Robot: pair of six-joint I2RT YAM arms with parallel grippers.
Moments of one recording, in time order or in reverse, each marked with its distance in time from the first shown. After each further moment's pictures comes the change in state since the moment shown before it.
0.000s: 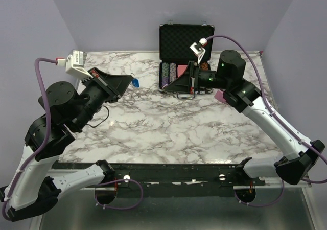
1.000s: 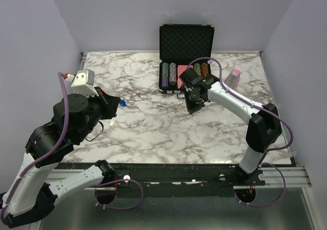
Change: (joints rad) left arm 0.007 -0.101 -0.103 -0.307 -0.146 0.227; right arm 0.006 0.436 0.079 -0.851 0.850 -0.433
